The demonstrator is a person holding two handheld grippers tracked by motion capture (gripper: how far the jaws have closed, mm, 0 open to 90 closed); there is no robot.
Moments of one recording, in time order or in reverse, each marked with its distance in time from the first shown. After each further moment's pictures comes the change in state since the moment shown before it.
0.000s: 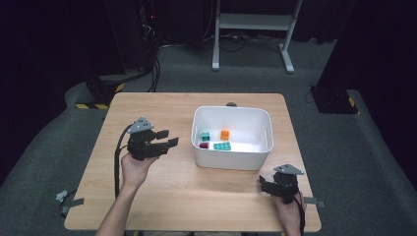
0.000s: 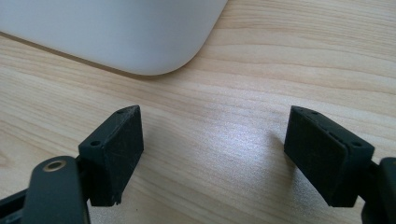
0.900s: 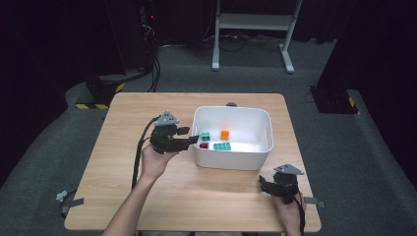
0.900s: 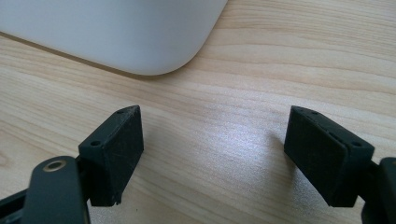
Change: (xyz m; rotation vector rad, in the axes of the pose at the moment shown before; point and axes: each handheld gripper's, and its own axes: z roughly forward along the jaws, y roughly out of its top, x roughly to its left) left arm -0.026 0.026 0.044 0.045 -0.070 0.083; right arm 0.000 0.000 0.000 0.000 0.000 0.000
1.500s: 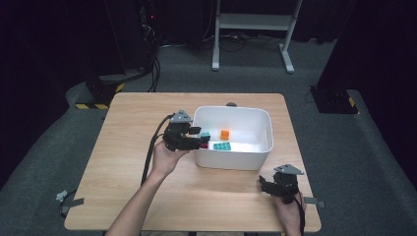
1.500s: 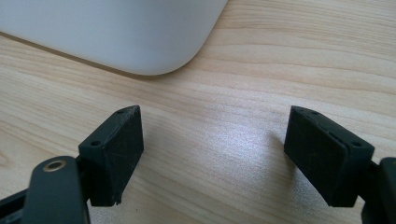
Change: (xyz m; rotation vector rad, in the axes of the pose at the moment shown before) left arm -0.011 0.014 0.028 0.044 -0.052 0.022; right arm 0.000 0.000 0.000 0.000 0.000 0.000
